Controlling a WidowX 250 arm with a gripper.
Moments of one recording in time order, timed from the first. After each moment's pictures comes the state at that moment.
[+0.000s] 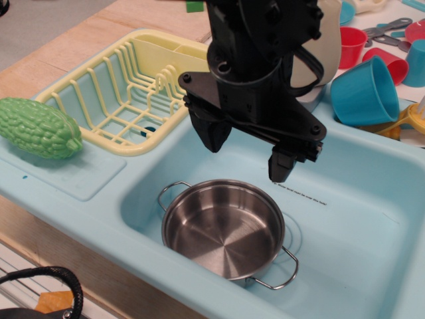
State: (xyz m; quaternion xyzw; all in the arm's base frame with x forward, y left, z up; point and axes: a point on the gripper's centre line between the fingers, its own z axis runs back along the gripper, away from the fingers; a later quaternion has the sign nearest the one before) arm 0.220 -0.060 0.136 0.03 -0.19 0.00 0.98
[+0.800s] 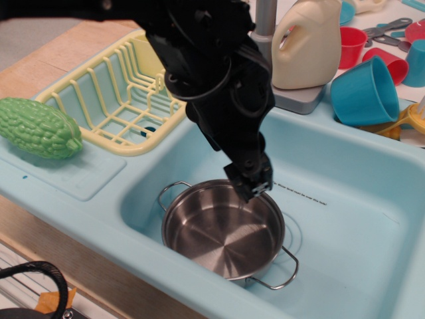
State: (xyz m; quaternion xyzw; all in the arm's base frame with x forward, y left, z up) arm 0.218 -0.048 0.117 -0.01 -0.20 -0.32 0.93
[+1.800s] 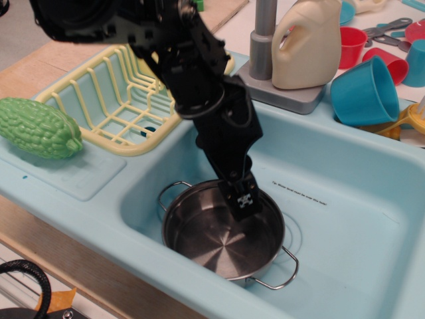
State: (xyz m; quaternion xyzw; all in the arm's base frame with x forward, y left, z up) arm 0.234 -0.037 0.058 -0.11 -0.14 -0.35 0.92
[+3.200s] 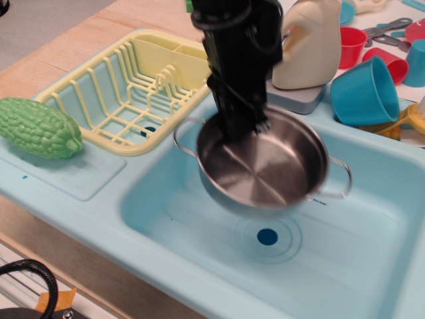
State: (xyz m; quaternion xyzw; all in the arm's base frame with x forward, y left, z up) arm 0.255 -0.024 0.132 -0.02 -0.12 -0.31 0.94
